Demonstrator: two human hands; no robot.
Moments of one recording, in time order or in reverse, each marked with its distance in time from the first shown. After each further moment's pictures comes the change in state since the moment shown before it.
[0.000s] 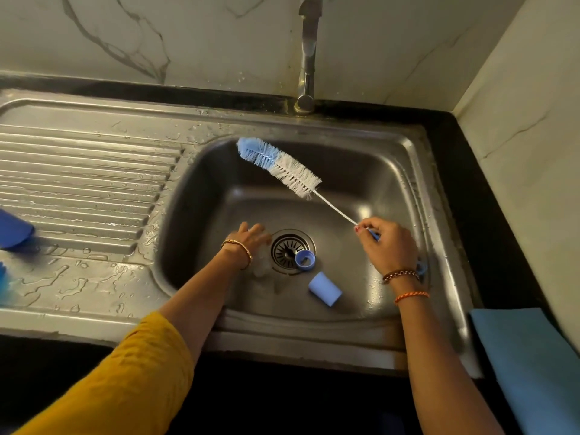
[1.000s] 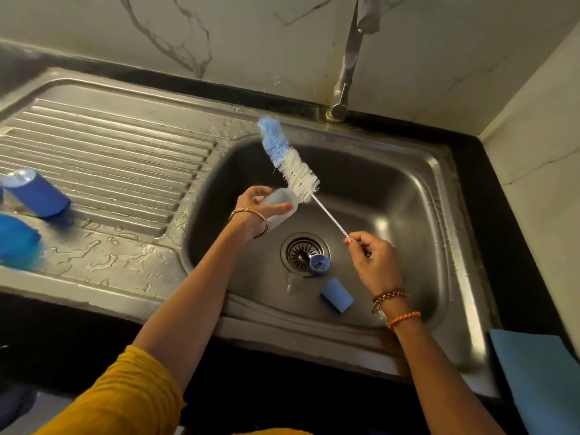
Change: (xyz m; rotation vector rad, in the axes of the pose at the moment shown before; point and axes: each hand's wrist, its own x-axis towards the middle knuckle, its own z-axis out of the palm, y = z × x) left_hand -0.023 -0.012 -0.055 -1.723 0.417 -0.475; right_hand -0.023 -0.026 0.034 0.272 -0.138 -0.127
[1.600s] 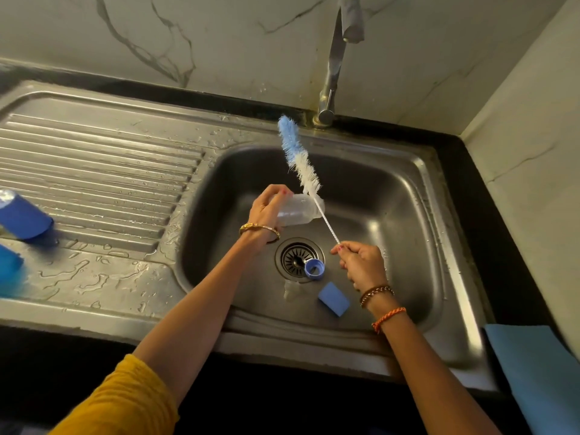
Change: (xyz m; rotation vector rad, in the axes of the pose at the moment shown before) left_hand -0.007 0.003 0.021 -0.054 -0.184 0.302; right_hand 0.000 -0.023 0.009 0.174 -0.005 0.348
